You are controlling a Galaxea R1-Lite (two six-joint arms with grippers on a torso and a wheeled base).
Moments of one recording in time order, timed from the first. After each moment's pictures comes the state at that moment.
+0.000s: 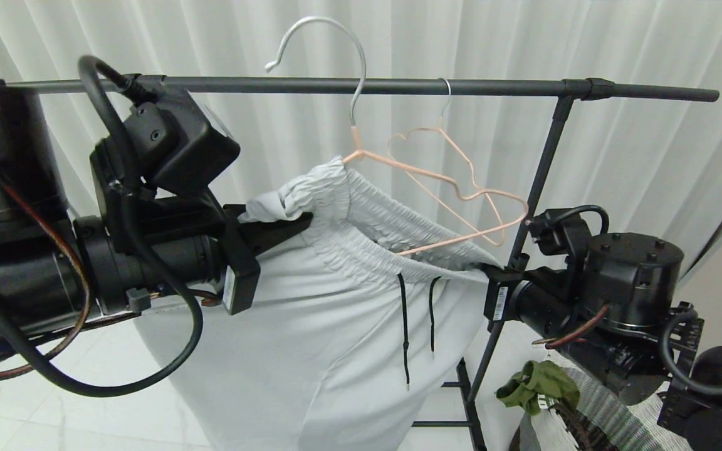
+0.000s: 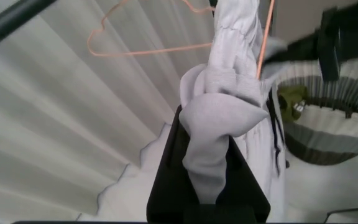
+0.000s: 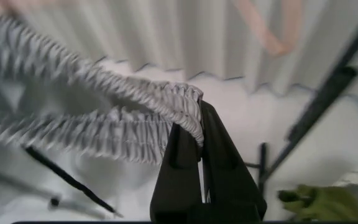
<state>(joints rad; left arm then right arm) -0.55 1.35 -0.88 -0.30 -0.22 0.51 0.76 1.72 -0.66 -0.90 -0.39 0.24</state>
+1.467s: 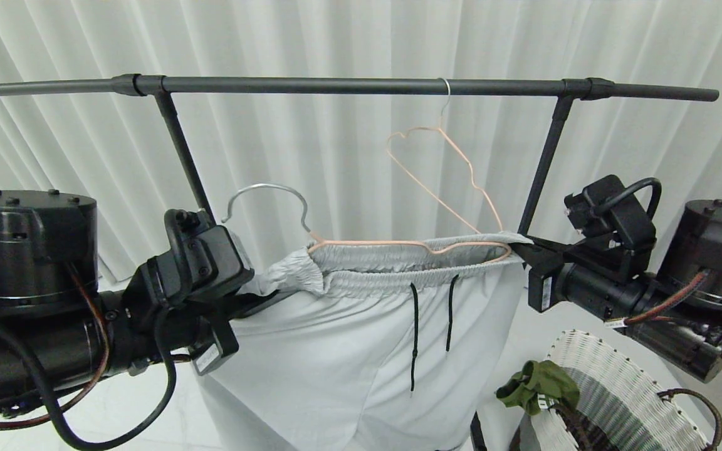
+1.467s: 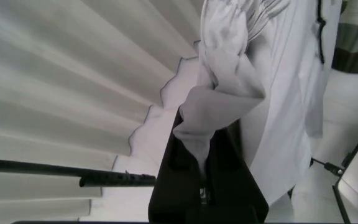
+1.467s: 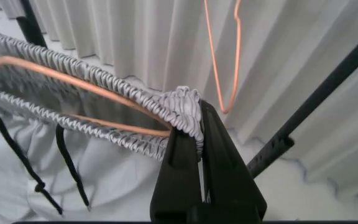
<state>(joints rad) -0.43 1.36 -0.68 -0.30 -0.21 0.77 0.67 1.58 -0.63 -0.90 -0.13 -0.14</state>
